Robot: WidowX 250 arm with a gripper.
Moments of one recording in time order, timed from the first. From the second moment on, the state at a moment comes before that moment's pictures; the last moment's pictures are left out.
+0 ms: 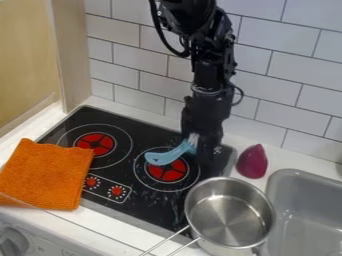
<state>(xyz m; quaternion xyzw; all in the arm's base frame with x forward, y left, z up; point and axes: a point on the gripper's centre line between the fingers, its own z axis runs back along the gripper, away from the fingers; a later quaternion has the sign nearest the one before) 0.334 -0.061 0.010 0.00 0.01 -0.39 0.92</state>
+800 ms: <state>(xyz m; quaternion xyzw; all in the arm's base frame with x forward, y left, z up) 0.281 0.001 0.045 -0.02 -0.01 -0.53 0.85</state>
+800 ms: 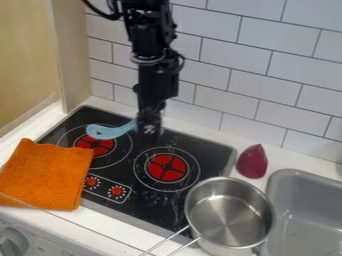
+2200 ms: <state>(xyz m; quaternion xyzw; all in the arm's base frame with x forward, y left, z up) 0.216 -0.033 0.008 -0.02 0.02 -0.65 0.76</state>
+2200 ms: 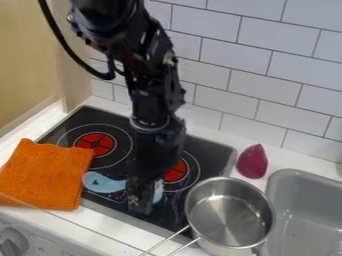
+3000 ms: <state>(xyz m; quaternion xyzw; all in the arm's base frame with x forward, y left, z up) 0.219 -0.033 0.001 -0.03 0.04 -0.64 0.76</state>
